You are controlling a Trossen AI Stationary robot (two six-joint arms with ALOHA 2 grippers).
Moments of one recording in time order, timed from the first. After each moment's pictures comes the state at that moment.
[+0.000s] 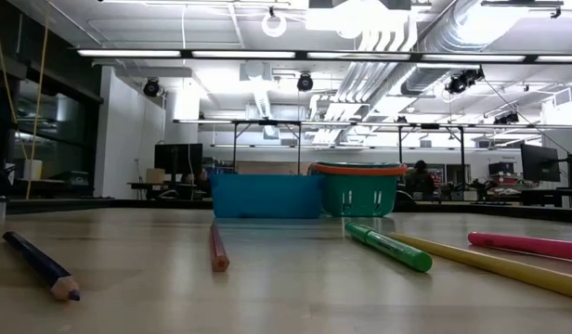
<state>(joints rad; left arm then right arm) -0.08 0.98 1.31 -1.34 -0.10 0.17 0.94 1.35 1.39 -1.15 0.97 2.13</state>
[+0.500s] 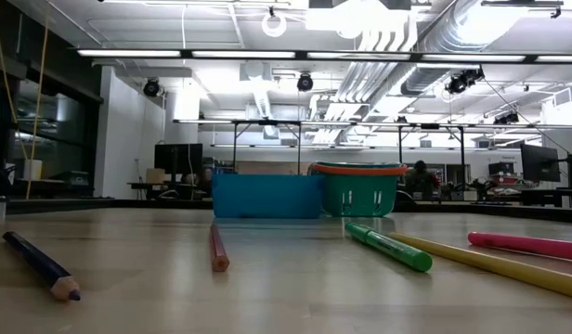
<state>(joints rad) -0.08 0.98 1.31 -1.34 -0.10 0.14 0.64 1.35 1.39 -0.40 0.65 1.06</state>
